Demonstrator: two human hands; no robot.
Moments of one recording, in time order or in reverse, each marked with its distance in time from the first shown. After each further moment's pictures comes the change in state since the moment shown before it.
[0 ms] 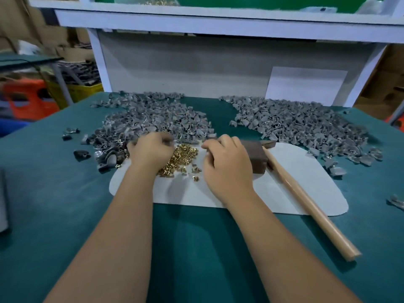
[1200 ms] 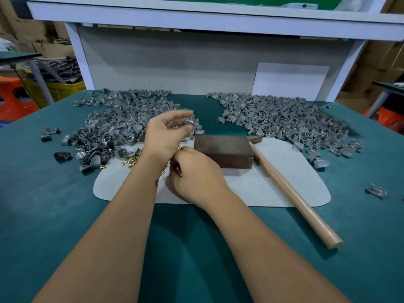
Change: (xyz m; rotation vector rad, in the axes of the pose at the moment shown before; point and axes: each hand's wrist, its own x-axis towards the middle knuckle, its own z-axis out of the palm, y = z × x) left_hand -0.019 0.050 0.012 -0.840 -0.038 0.206; right_hand -0.004 -0.021 0.008 0.090 -0.359 -0.065
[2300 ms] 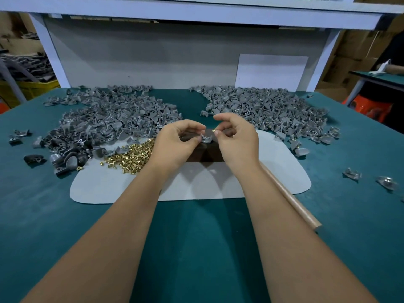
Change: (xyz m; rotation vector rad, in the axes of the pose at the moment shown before) left_hand -0.021 -0.012 0.040 0.177 -0.228 0.112; right_hand 0.000 0.083 -0.040 0.489 0.502 0.449
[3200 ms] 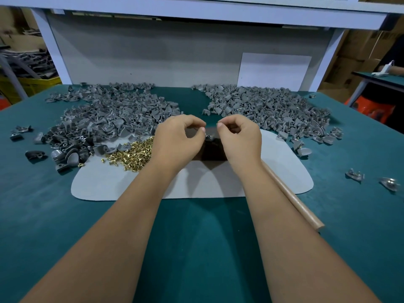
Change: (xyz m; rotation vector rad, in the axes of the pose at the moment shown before) left_hand -0.003 0.012 0.001 0.356 0.114 0.095; right_hand -0.001 -0.003 0.001 0.026 0.087 0.029
